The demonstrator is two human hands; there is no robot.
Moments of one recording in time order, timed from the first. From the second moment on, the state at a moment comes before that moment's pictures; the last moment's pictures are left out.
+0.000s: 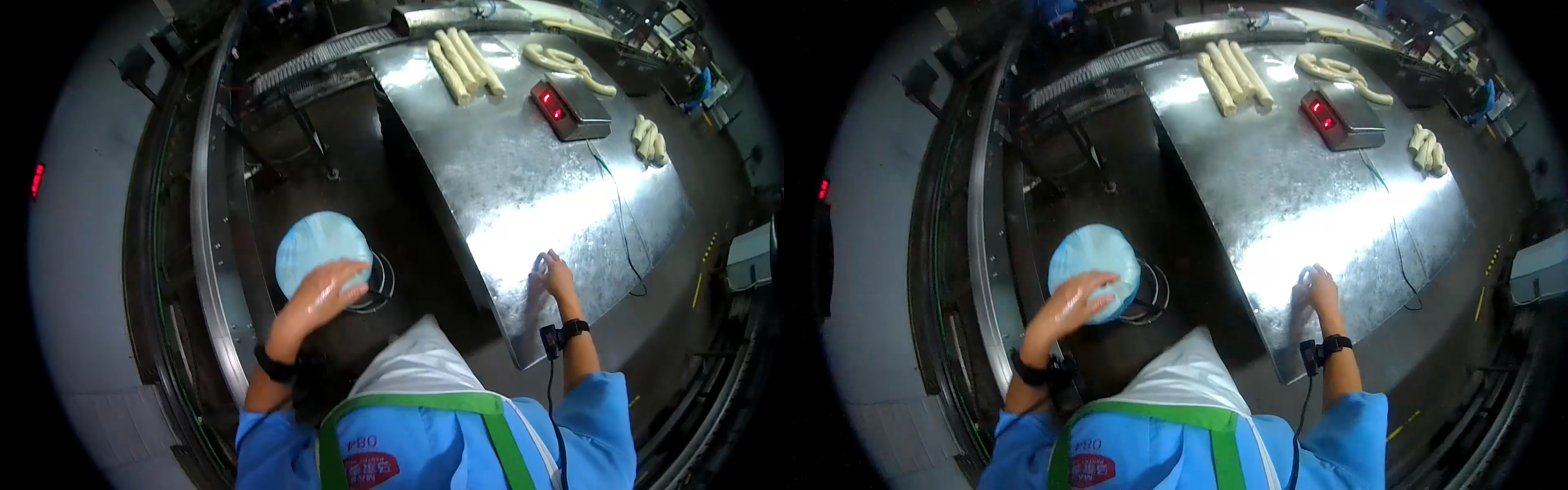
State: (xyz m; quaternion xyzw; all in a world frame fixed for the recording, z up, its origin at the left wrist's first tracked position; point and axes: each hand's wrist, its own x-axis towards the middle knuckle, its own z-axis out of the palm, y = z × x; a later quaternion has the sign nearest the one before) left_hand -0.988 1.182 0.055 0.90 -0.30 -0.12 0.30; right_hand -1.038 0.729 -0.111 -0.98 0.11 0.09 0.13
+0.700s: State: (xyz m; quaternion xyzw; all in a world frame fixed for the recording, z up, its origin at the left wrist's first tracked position) left_hand -0.775 1.176 0.074 0.94 -0.21 -0.17 0.23; right_hand -1.032 0.741 -0.099 -0.97 0.16 0.12 0.13
